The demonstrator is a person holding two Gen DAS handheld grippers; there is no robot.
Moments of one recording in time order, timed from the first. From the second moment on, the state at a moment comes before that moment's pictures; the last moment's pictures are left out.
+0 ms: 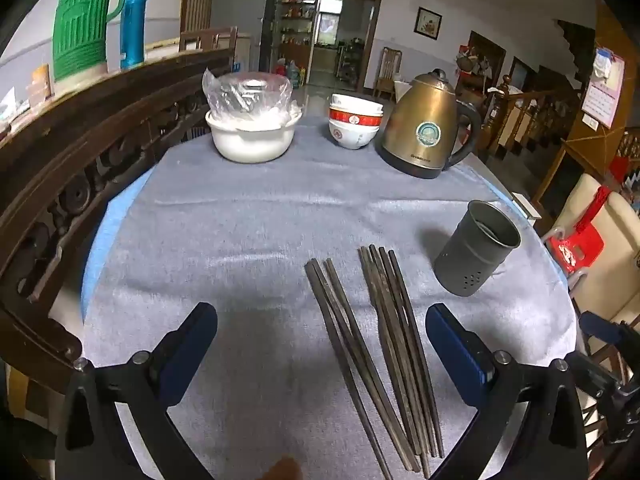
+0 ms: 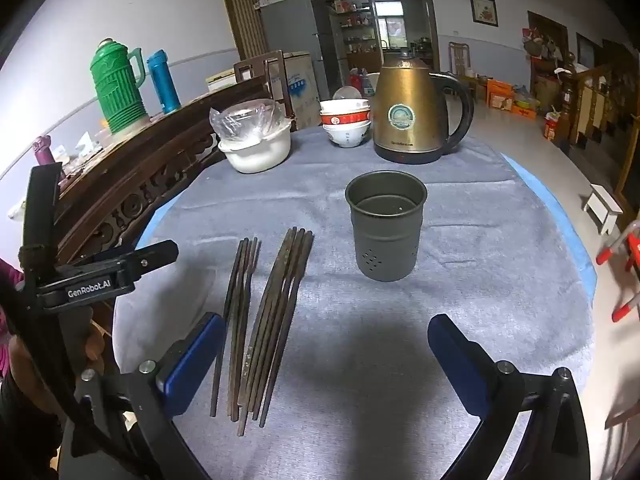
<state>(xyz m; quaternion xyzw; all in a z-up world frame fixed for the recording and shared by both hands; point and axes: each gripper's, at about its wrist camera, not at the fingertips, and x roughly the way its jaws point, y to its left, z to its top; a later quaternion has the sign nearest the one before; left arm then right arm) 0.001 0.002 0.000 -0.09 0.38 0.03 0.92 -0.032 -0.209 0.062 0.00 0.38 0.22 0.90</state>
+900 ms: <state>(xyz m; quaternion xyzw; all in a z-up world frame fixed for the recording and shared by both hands) -0.004 -0.002 -0.005 -0.07 0.40 0.05 0.91 -0.036 -0.201 0.067 0.00 0.36 0.22 0.91</state>
